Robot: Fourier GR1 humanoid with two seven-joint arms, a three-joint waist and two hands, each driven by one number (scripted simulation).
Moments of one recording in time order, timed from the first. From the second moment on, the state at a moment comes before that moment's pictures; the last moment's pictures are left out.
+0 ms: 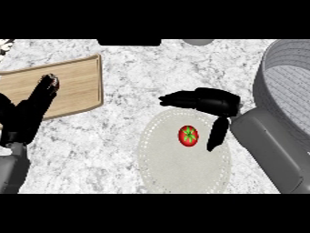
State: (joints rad) left arm -0.21 0.34 0.06 -1.36 0.15 0.01 0.20; right arm -0.68 -0.33 0.46 -1.07 0.48 0.49 -0.59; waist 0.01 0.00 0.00
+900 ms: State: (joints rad) left arm -0.21 0.31 0.10 -1.39 0.11 -0.01 0.21; right arm -0.73 -0.25 0.45 -0.79 0.74 0.38 -0.76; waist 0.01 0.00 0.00
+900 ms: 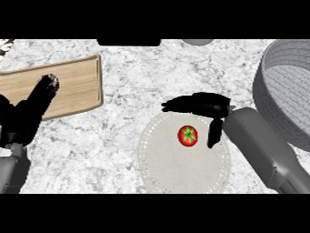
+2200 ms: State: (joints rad) left arm -0.21 0.29 0.14 -1.39 0.08 -0.05 0.23; right arm -0.65 -0.19 0.49 -0.76 0.96 0.24 -0.85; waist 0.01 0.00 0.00
